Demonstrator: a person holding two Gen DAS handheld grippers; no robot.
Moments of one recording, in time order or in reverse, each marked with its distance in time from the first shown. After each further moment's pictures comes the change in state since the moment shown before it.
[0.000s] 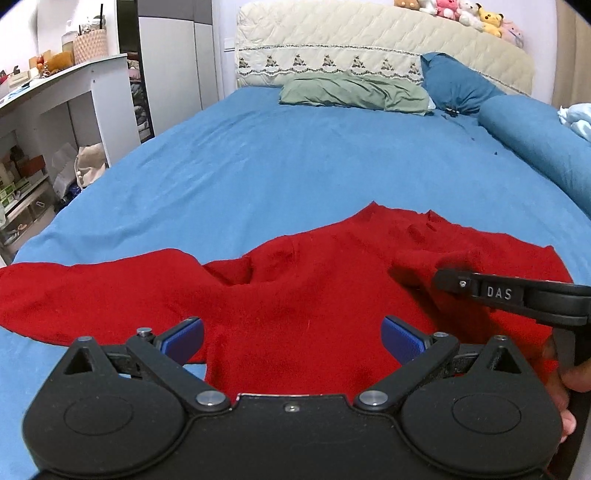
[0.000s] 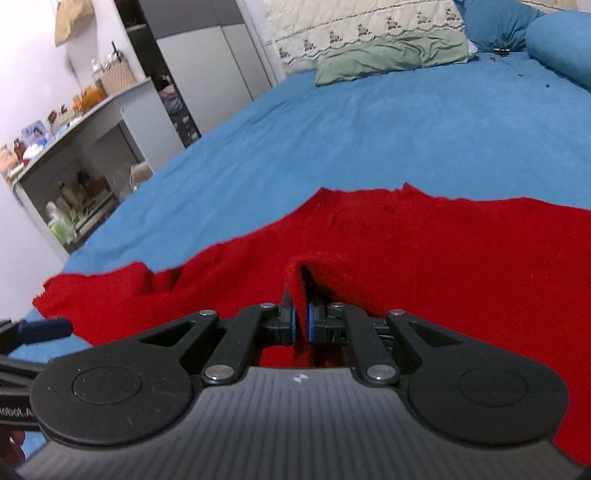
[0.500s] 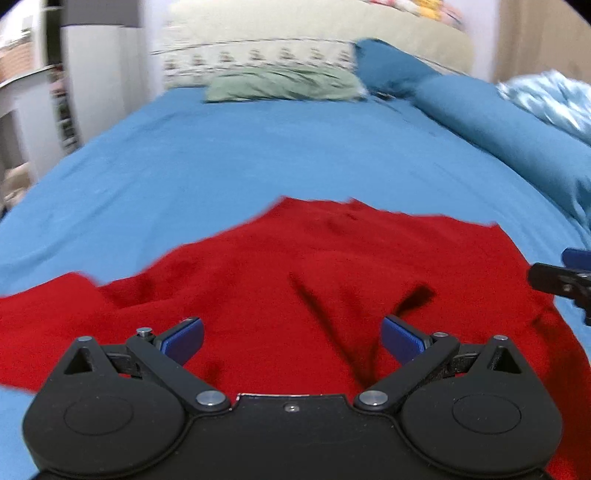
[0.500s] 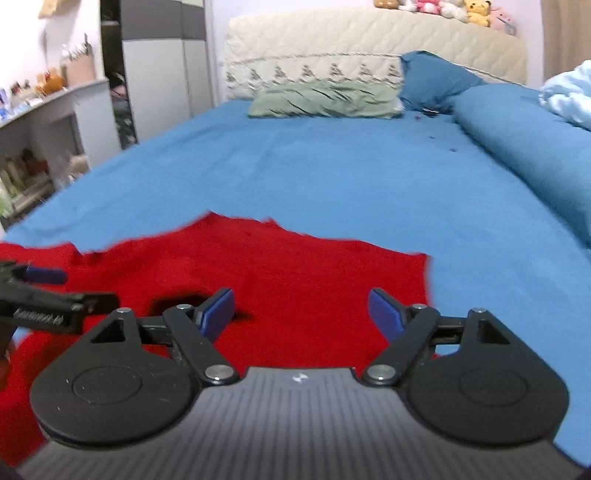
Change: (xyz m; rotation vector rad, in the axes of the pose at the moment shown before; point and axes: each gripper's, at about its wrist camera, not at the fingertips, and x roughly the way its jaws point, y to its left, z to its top) left arm 0.038 -0.054 0.002 0.132 0.012 -0.205; right arm -0.120 -0.048 -0.013 -0.146 -0.087 -0.319
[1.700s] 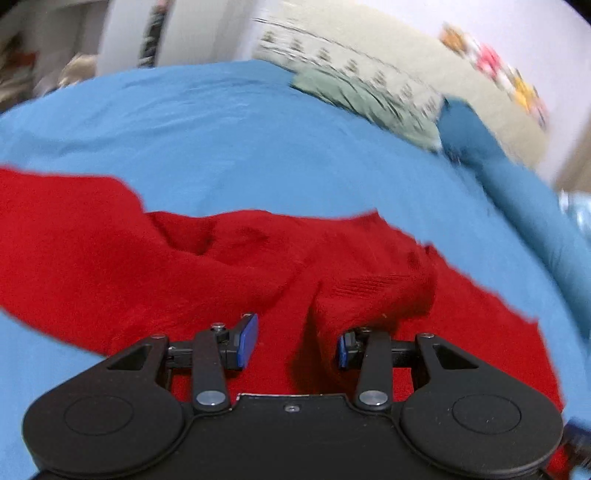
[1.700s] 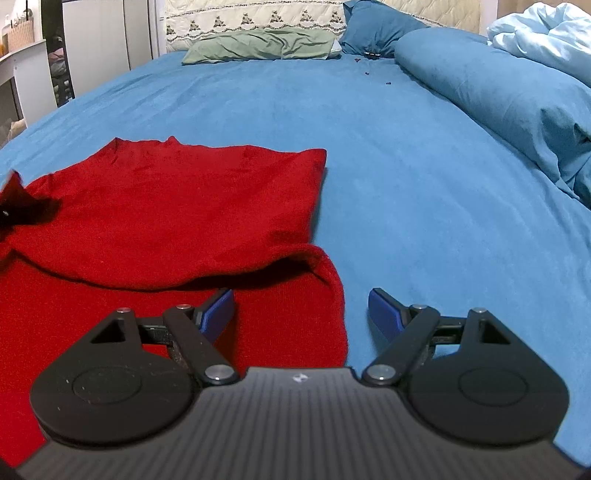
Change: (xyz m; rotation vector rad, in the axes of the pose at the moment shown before) left arm 0.024 0.094 -0.029 -0.496 -0.057 0.005; right arm 0.028 -0.065 -0.058 0.047 0.147 -0.151
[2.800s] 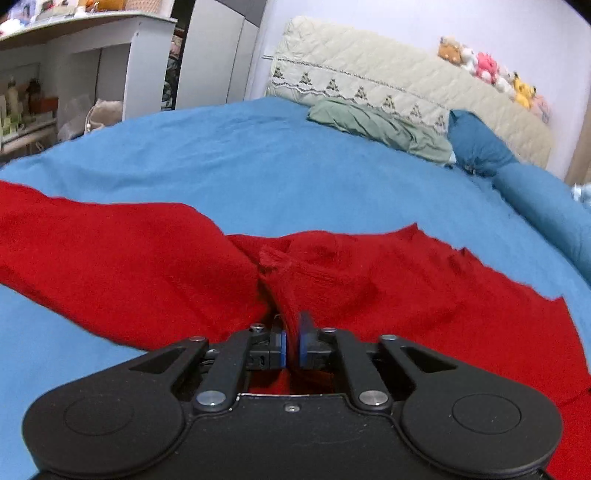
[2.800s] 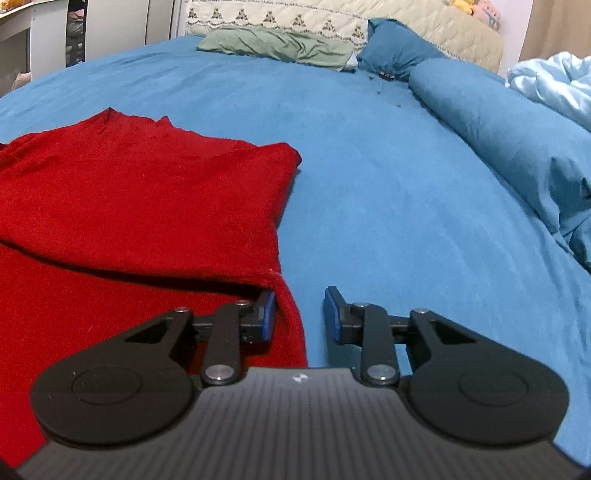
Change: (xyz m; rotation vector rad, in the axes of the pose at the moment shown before) left arm -0.024 0.027 -0.014 0.160 -0.108 0.104; right arm 0.025 -0.006 0.004 -0.174 -0.023 -0.052
